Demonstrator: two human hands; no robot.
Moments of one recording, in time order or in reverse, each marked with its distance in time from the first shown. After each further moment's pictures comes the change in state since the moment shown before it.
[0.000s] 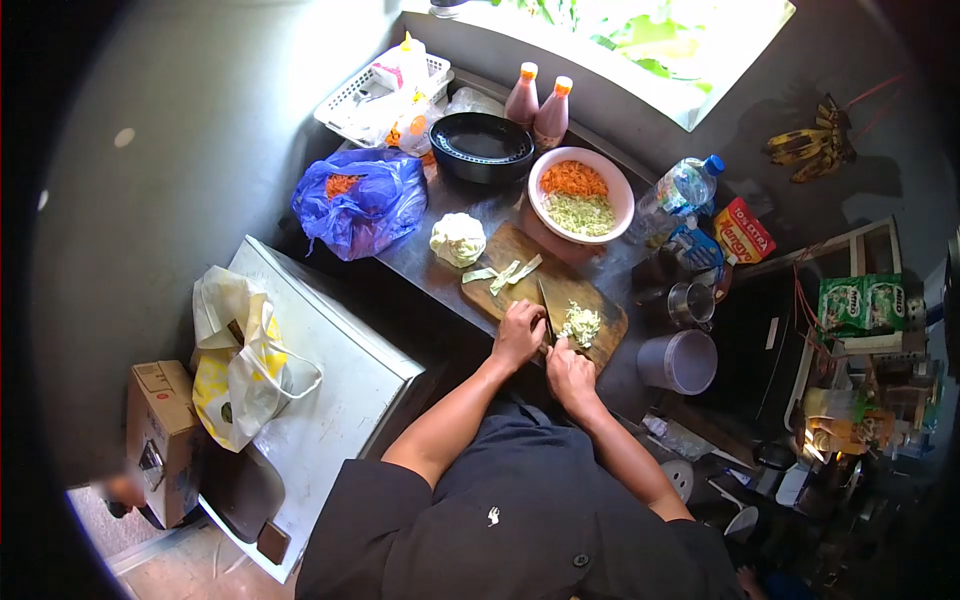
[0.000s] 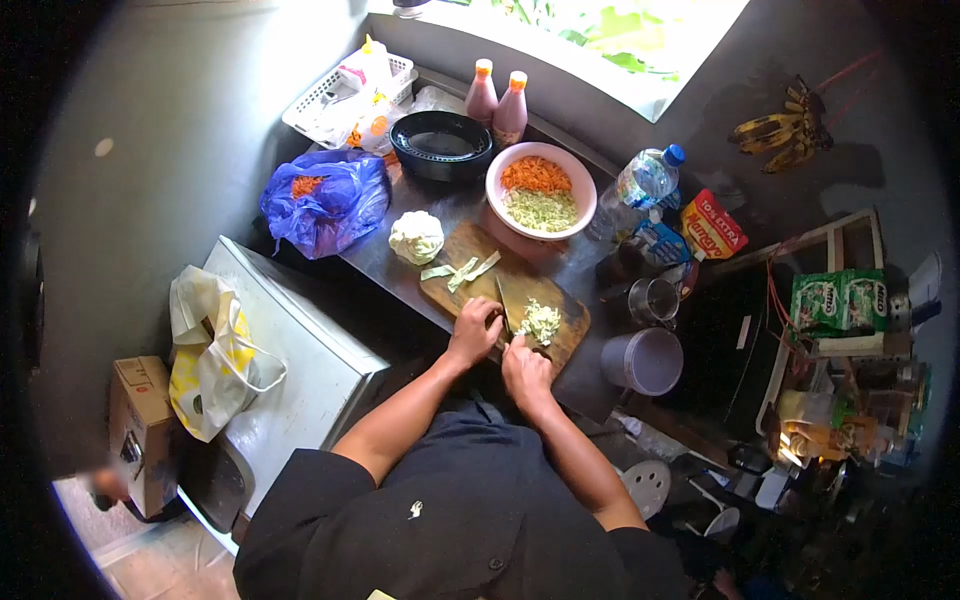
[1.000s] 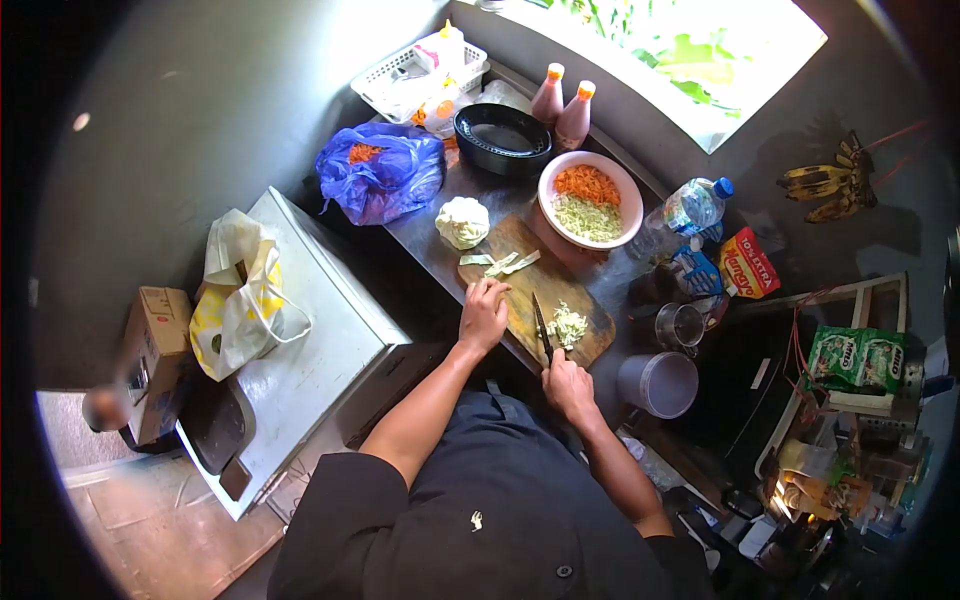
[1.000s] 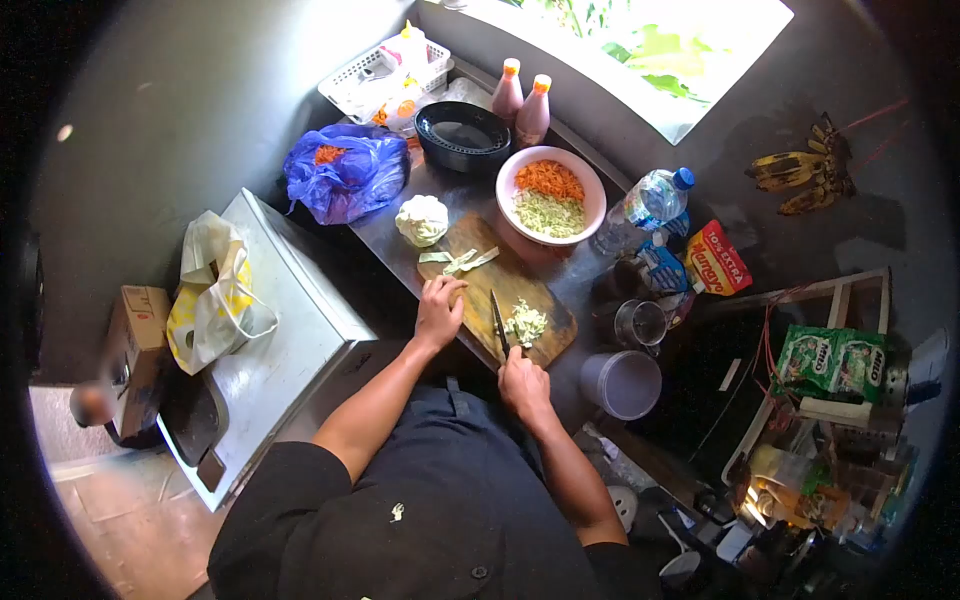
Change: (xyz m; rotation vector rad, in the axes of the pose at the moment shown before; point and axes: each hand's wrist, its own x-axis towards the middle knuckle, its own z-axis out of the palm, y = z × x) left_hand 0.000 0.012 -0.031 0.240 0.162 -0.164; right_hand -0.013 0.047 -0.047 0.208 -0.316 -0.102
